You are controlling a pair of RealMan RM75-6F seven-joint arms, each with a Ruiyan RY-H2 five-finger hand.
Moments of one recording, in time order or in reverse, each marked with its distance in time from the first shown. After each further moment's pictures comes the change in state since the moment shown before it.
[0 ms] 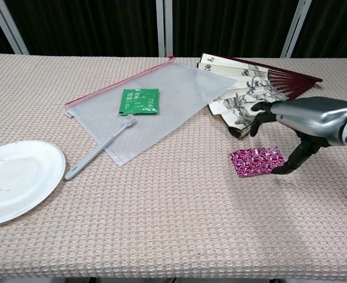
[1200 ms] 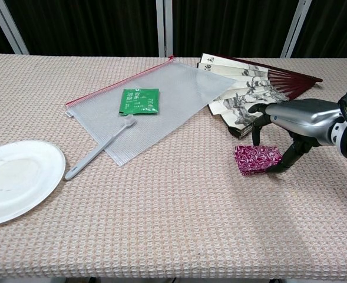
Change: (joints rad) left arm -0.009 -0.005 -0.001 -0.001 -0.005 -0.017 0.008; right arm -0.007 -0.057 0.058 0.066 0.050 -0.054 -0.040
